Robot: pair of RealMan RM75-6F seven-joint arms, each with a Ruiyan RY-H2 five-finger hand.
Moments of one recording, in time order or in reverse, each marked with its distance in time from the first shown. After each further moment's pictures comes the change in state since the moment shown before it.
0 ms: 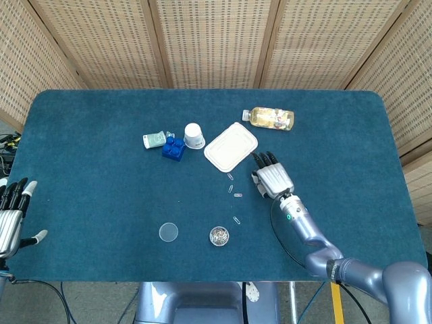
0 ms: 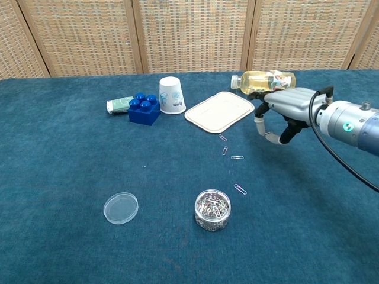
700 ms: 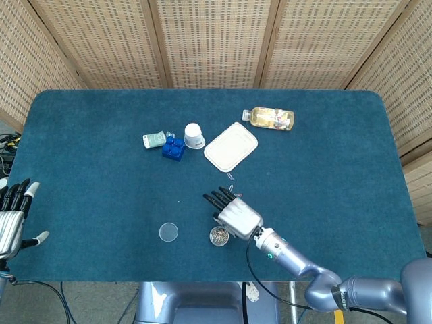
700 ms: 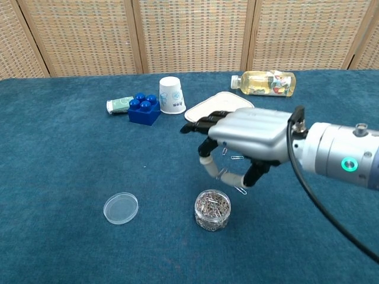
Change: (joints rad) left arm -0.002 0.004 0.007 0.000 0.007 -0.010 -0.013; right arm 0.019 0.114 -0.103 -0.475 -0.159 0.024 -0.238
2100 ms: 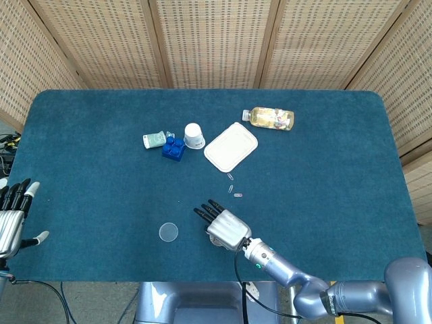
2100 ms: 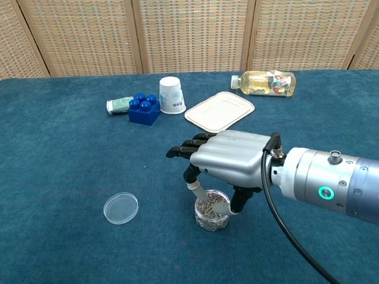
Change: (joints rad) left arm -0.004 0.006 0.001 0.002 0.000 -0.008 -0.014; right arm 0.018 -0.077 -0.016 -0.010 0.080 -0.019 -0.124
